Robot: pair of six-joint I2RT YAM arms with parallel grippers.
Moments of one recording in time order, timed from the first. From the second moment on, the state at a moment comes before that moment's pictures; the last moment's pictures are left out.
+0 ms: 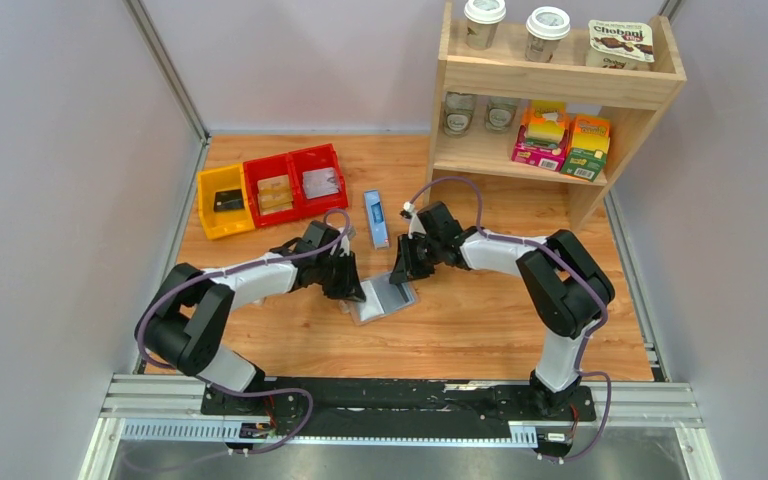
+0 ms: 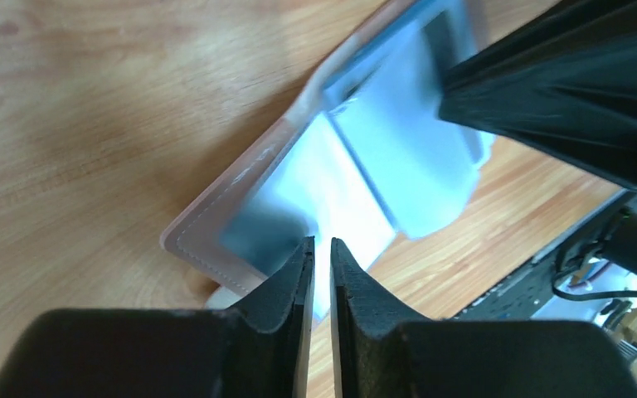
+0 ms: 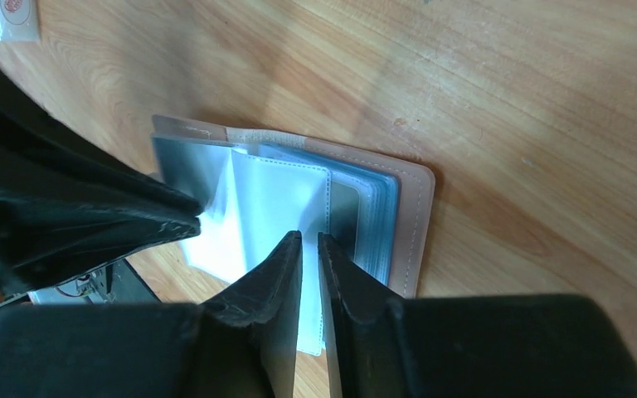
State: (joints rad) left arm -0.53 1.49 0.72 -0.21 0.38 -0.58; right arm 0.61 1.83 1.01 -0.09 -0.48 0.51
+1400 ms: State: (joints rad) left arm -0.53 1.49 0.62 -0.10 0.37 -0.57; right arm 0.71 1.64 1.03 -0.27 -0.24 0.49
